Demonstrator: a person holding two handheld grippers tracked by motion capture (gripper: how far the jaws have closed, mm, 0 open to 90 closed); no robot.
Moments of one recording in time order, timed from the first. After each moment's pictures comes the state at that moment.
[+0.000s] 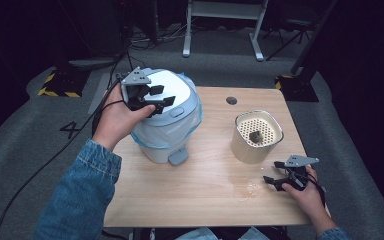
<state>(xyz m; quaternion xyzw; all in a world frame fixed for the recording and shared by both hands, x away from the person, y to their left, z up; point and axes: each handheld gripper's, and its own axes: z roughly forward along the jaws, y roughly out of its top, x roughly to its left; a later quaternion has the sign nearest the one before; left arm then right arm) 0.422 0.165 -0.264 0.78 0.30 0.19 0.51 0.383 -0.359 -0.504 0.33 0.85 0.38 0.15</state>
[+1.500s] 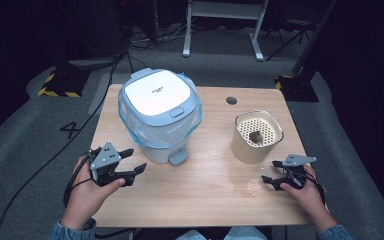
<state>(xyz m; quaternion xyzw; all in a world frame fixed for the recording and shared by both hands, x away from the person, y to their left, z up) 0.301 0.221 -0.389 0.80 0.34 0.19 0.45 0.385 -0.354 -0.504 0.32 0.86 0.38 0.14</state>
